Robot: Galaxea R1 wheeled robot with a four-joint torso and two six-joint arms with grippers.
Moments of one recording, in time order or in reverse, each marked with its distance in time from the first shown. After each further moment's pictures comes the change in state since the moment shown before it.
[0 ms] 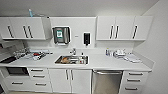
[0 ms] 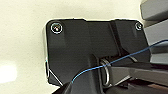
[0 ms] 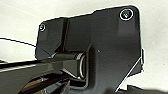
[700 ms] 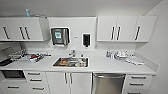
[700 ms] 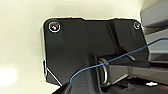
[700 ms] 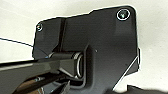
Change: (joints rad) left arm 0.013 0.007 0.000 0.000 0.004 0.000; right arm -0.009 0.006 -0.023 -0.001 -0.007 0.000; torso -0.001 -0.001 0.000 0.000
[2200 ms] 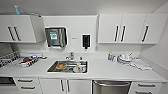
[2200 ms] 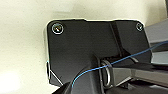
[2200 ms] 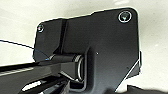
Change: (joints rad) left arm -0.018 -0.009 -0.001 0.000 -0.003 0.000; right arm 0.019 0.008 -0.007 -0.002 0.002 0.000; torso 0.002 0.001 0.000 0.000
